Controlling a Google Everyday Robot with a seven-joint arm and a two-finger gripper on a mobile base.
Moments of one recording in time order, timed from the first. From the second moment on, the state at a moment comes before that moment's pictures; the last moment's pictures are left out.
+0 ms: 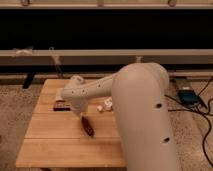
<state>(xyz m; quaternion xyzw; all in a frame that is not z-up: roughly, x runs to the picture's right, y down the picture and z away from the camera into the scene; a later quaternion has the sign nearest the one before) -0.141 0.151 0.859 -0.16 -0.26 -0.81 0.51</state>
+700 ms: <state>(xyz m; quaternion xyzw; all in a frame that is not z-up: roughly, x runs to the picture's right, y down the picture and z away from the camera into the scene) -0.118 0.108 0.892 -0.15 -0.23 -0.80 0.52</state>
